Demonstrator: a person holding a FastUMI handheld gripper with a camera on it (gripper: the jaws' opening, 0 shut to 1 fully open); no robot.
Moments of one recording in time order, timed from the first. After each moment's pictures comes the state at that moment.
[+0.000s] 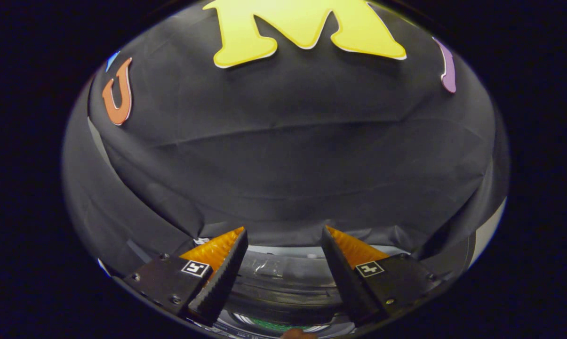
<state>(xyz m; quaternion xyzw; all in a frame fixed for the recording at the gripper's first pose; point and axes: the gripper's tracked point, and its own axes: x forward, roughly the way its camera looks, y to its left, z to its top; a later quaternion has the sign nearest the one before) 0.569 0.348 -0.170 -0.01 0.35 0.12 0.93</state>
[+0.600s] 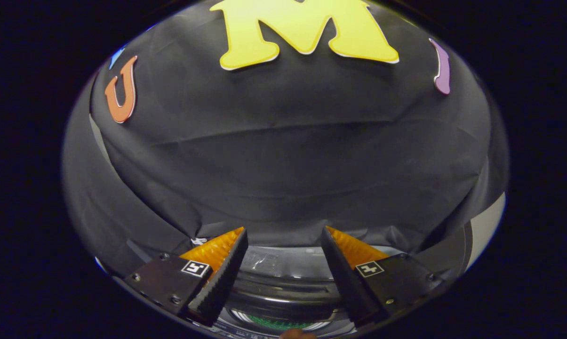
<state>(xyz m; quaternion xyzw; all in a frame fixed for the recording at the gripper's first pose) 0.553 0.345 -0.166 -0.02 0.33 0.11 0.94</state>
